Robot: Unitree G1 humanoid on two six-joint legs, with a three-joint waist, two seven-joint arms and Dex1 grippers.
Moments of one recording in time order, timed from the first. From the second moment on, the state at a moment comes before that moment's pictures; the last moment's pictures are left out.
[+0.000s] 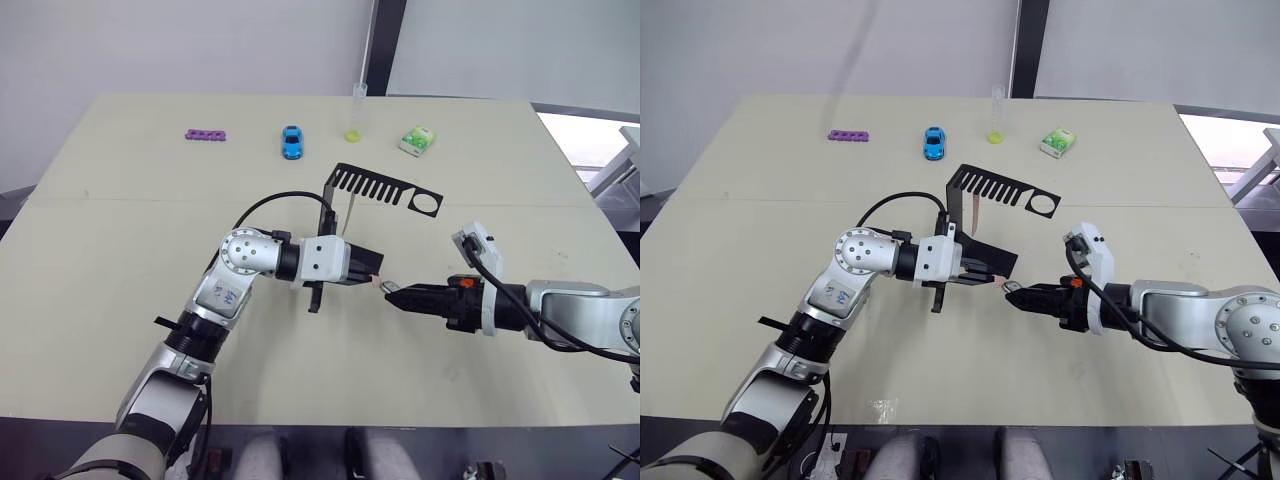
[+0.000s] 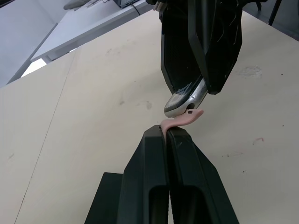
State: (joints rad) left arm -0.73 0.32 -0.30 0.16 -0.03 -0.08 -1.11; right arm -0.40 -1.01 -0.01 -0.35 1.82 1.10 -0.05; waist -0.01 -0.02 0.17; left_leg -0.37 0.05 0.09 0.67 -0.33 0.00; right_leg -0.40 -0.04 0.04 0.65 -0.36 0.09
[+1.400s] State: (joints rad) left arm -0.73 0.32 -0.32 0.15 -0.03 -0.03 -1.08; right arm -0.43 -1.01 -0.01 -0.31 1.79 1.13 -0.03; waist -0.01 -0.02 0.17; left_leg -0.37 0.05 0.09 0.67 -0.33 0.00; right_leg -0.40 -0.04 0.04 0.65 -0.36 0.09
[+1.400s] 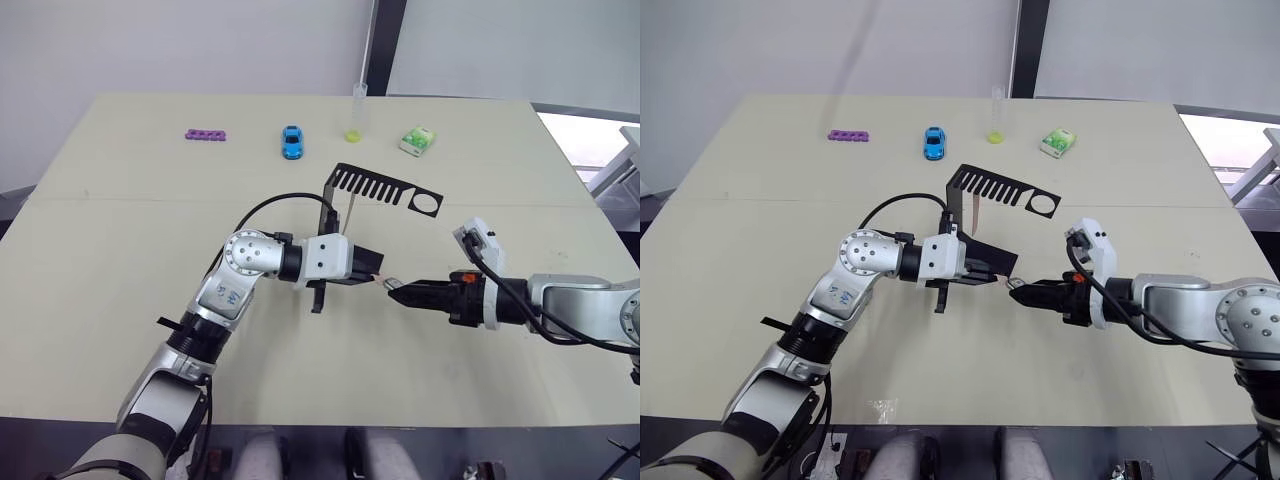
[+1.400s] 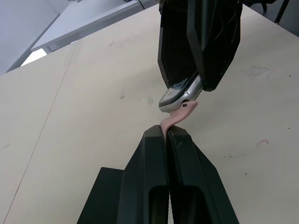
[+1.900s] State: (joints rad) left arm -0.73 0.32 -0.31 0.15 -0.03 -0.02 -1.06; right arm -0.45 -1.00 -0.01 -0.31 1.79 1.13 -0.05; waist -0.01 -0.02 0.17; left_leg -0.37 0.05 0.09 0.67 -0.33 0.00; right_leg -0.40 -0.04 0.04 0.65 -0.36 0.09
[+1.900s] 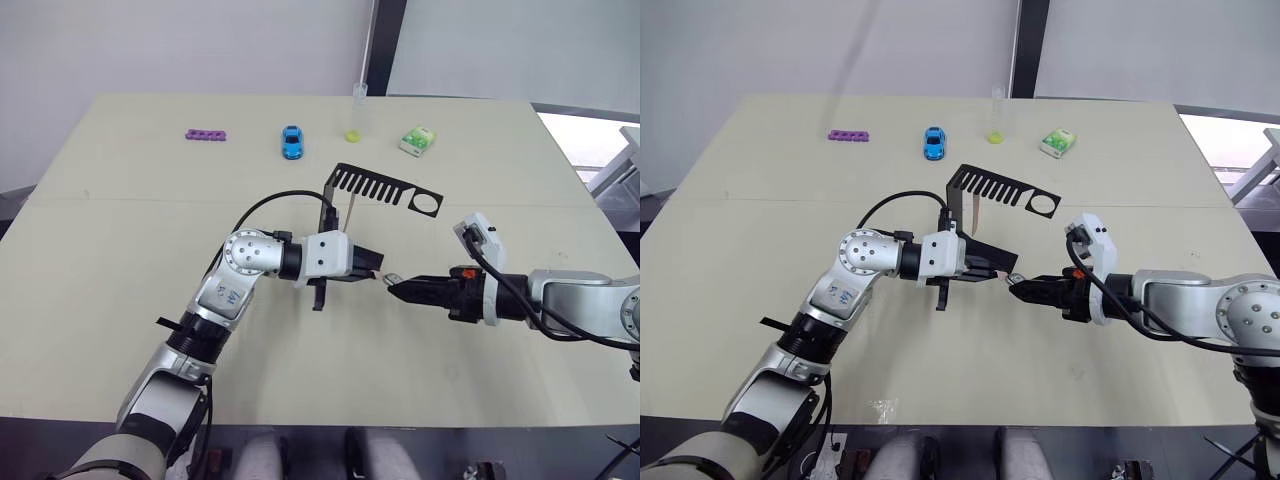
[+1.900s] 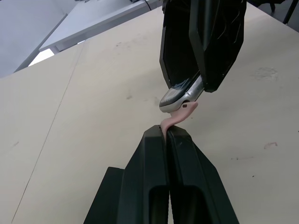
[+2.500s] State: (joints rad) left arm -0.73 0.31 -0.33 0.15 -0.02 -0.01 -1.03; right arm -0.45 -1.01 -0.01 -0.31 1.79 1.13 -0.06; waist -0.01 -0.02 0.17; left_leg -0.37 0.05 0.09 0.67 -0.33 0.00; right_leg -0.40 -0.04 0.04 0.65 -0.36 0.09
